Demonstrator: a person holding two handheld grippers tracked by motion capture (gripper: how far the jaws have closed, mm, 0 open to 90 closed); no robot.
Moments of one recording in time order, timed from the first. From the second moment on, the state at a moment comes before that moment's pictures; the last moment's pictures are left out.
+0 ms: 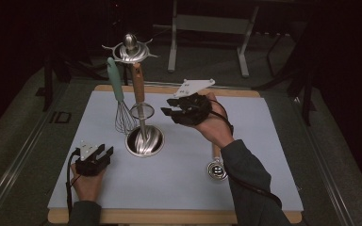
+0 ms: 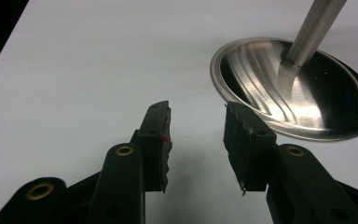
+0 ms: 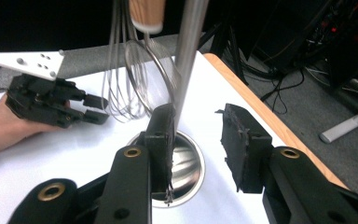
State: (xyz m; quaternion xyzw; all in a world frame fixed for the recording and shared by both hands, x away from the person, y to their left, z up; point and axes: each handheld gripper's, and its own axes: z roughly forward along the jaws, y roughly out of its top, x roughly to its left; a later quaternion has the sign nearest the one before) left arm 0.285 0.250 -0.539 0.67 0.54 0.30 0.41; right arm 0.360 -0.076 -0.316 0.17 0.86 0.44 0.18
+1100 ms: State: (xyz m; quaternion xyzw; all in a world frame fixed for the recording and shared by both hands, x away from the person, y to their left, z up) left arm 0.267 0.254 -0.481 0.63 0.49 0.32 0.51; right arm 0.357 -0.170 -0.401 0.27 0.86 0.40 0.16
